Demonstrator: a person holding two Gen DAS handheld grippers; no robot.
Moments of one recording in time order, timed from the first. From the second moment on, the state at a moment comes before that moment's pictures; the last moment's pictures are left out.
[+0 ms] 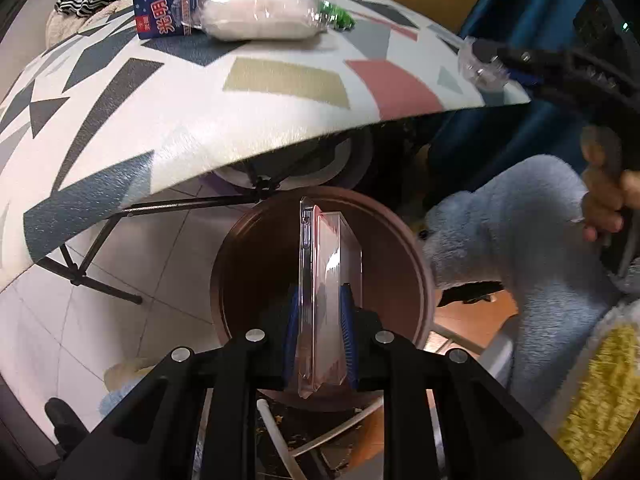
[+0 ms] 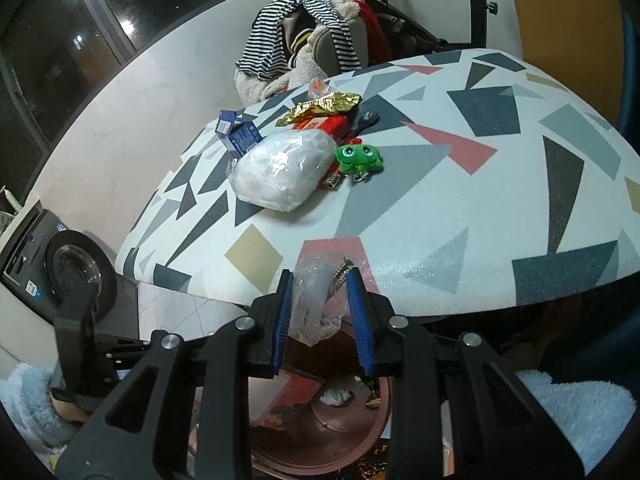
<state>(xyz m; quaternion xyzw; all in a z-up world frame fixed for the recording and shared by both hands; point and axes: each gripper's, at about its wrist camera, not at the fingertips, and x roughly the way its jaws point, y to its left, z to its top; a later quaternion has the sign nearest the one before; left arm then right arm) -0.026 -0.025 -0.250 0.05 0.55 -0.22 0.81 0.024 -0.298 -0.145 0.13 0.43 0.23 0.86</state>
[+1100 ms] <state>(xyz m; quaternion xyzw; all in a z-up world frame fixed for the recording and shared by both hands) -0.064 0.018 -0.188 -0.03 0.39 -0.10 0.91 -0.013 -0.230 -0.202 0.01 0.48 0.30 0.82</state>
